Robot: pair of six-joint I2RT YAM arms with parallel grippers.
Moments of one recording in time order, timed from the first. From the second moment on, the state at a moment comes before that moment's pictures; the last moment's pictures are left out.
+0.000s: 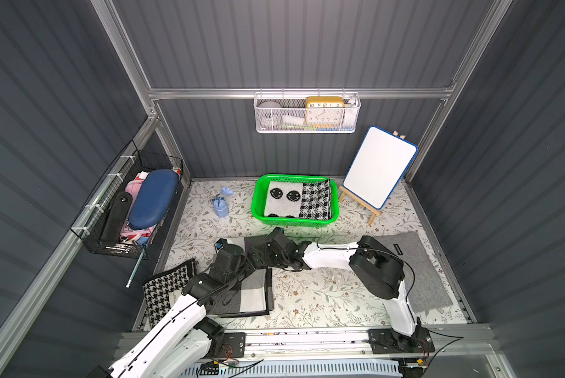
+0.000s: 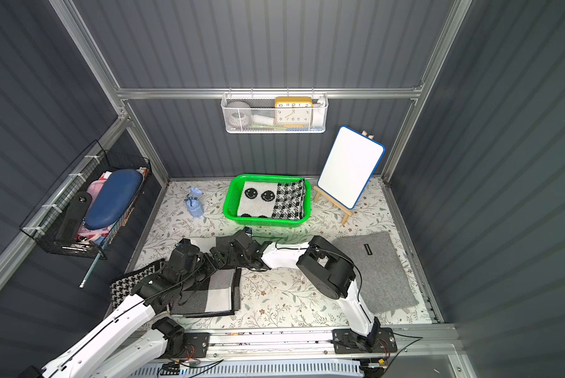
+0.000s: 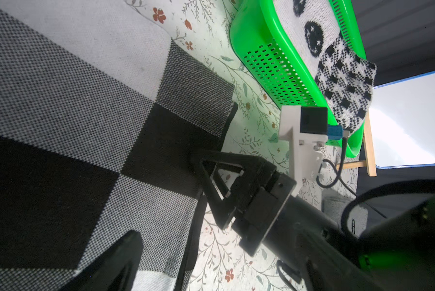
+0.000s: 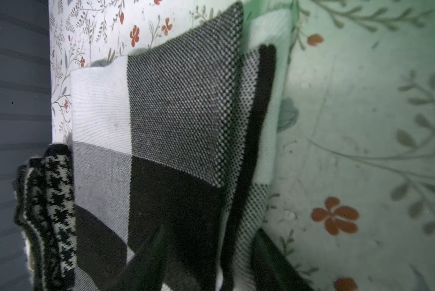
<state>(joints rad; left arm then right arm) -0.54 0.77 0.55 -0.54 -0.04 -1.03 0.99 2.13 1.38 -0.08 -0.05 1.00</state>
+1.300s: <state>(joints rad) -0.54 1.04 0.51 -0.40 0.26 -0.88 0.73 1.06 0.61 -0.49 0.22 0.93</state>
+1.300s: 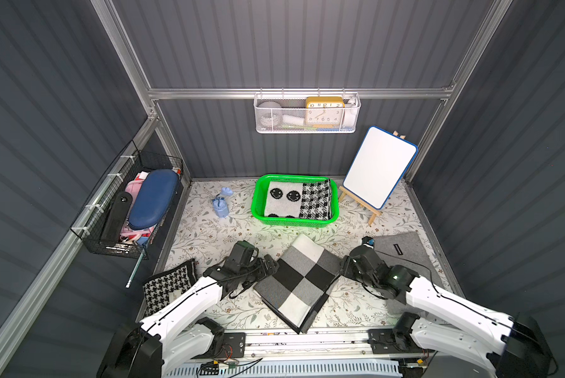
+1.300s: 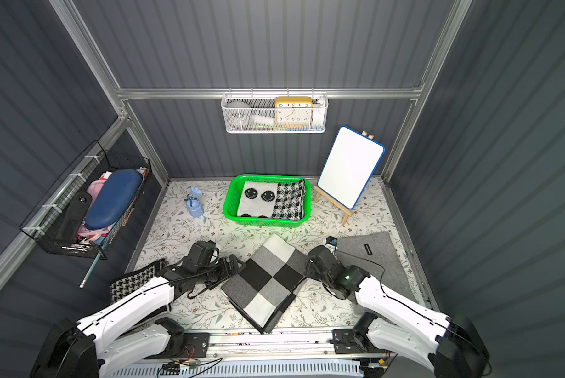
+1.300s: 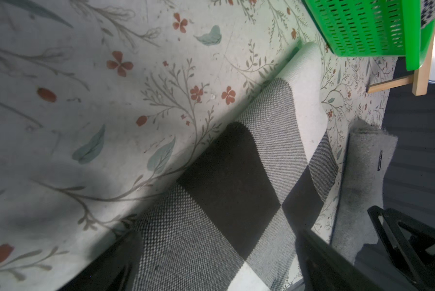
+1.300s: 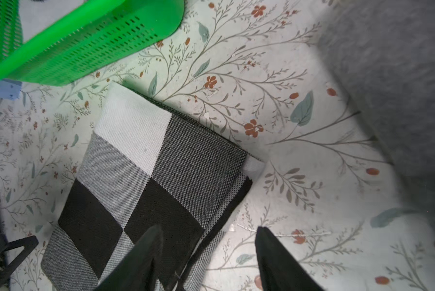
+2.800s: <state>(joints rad) -0.54 1.59 0.79 -0.19 0.25 -0.84 1.07 0.90 0.40 -0.42 0.20 1.11</state>
